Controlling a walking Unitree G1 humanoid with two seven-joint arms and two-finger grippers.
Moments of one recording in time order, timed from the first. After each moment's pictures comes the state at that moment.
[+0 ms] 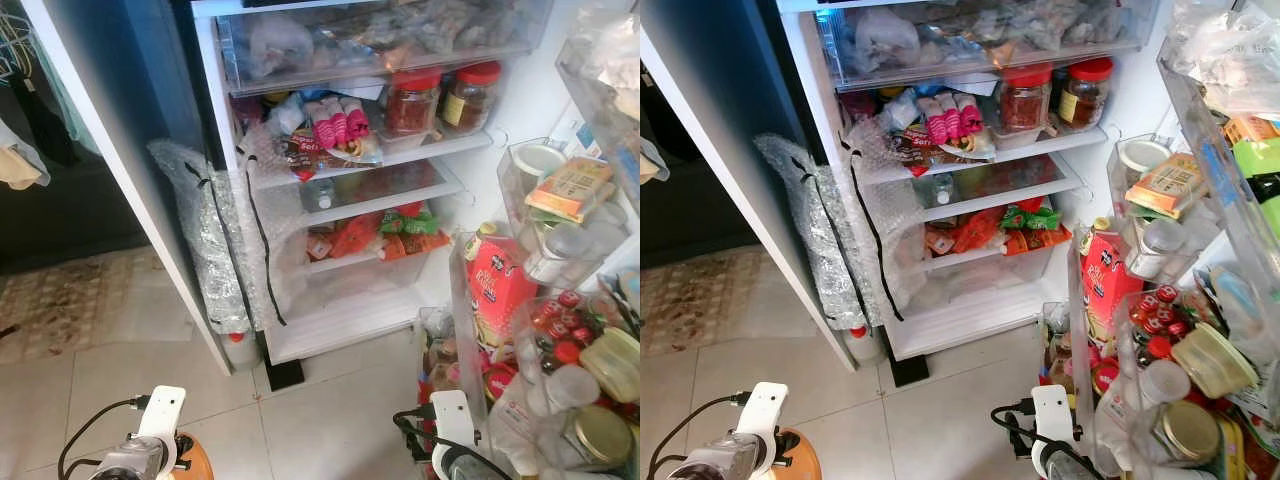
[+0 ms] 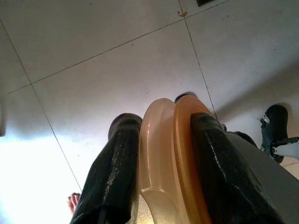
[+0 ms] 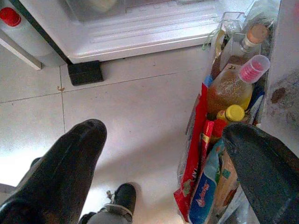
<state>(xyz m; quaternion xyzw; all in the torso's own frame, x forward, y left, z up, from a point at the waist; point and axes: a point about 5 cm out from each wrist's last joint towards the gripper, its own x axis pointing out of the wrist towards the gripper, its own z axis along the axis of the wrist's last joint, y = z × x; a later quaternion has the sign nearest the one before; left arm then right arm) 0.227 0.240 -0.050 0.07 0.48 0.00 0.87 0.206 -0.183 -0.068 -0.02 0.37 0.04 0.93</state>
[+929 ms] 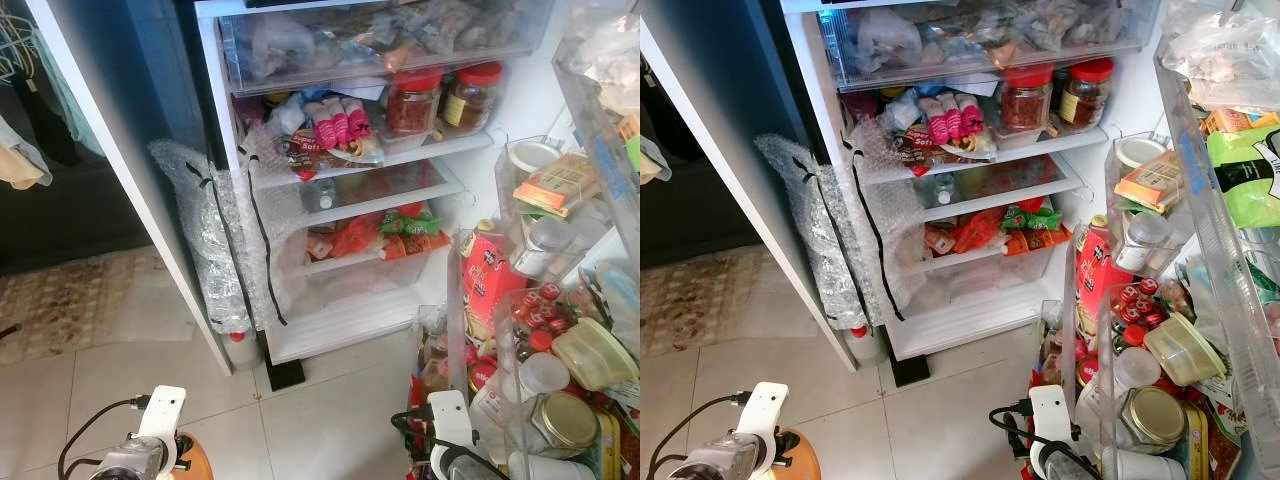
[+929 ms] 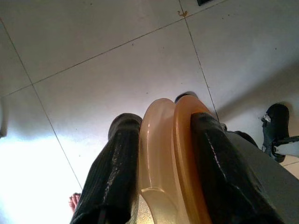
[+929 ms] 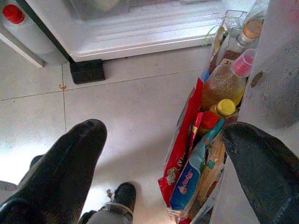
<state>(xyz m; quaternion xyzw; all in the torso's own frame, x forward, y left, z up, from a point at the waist) 0.227 0.240 -0.050 0.08 0.48 0.00 0.87 0.205 -0.181 -0.068 -0.03 0.37 0.04 0.93</state>
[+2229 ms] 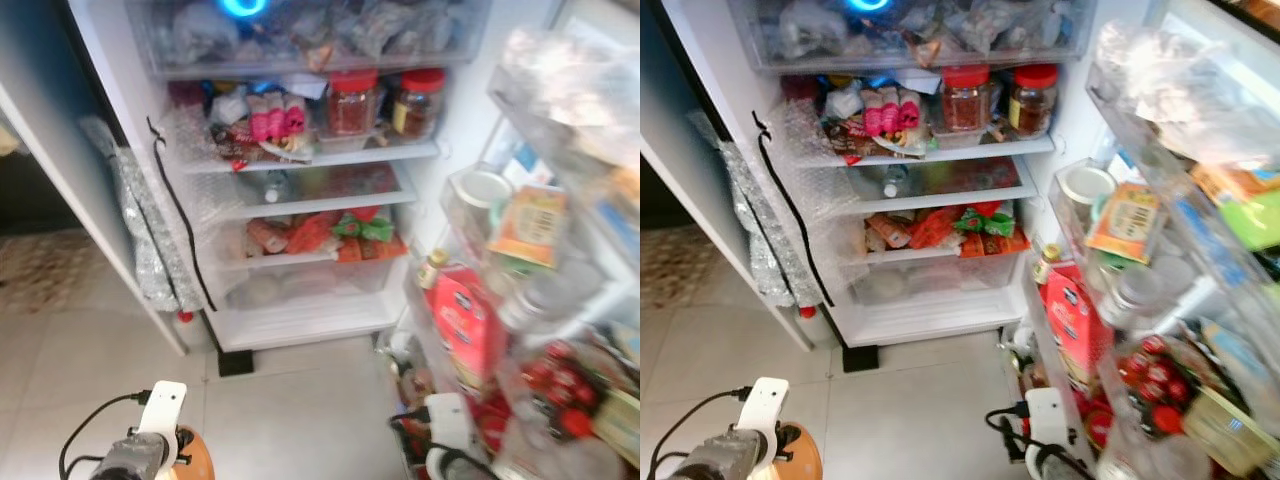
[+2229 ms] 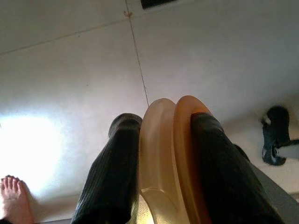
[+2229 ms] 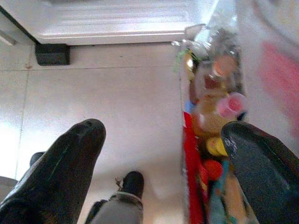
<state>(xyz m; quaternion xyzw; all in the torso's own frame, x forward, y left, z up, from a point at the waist) 0.230 0.238 -0.048 0.08 0.45 0.01 0.89 0.203 -0.174 -0.071 -0.01 0.38 0.05 0.92</state>
